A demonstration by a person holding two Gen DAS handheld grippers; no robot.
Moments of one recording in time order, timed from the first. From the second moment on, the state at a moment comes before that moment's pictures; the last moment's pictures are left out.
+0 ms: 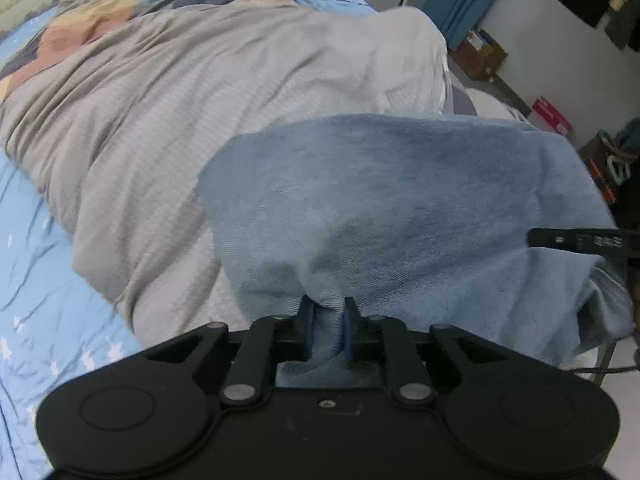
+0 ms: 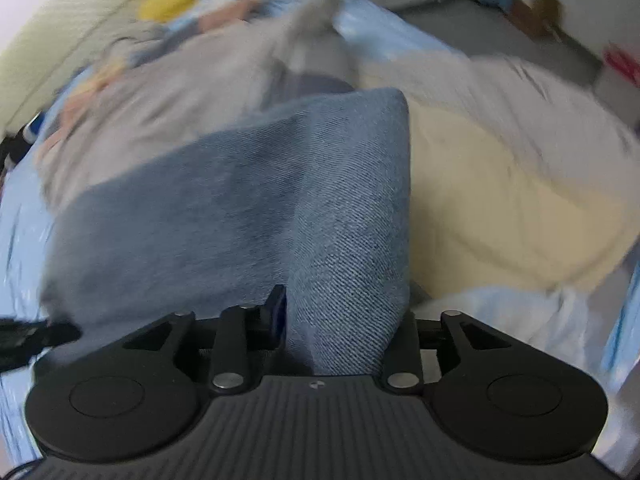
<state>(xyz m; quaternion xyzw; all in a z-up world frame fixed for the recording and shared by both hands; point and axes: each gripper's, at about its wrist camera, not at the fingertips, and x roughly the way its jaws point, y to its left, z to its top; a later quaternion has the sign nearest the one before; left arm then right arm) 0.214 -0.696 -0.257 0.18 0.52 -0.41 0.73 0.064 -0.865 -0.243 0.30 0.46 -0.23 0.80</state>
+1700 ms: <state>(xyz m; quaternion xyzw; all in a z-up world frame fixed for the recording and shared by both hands) 0.193 -0.128 -0.048 0.08 0.40 -0.13 0.90 0.089 -0.374 -0.052 0.17 0.40 -0.07 0.90</state>
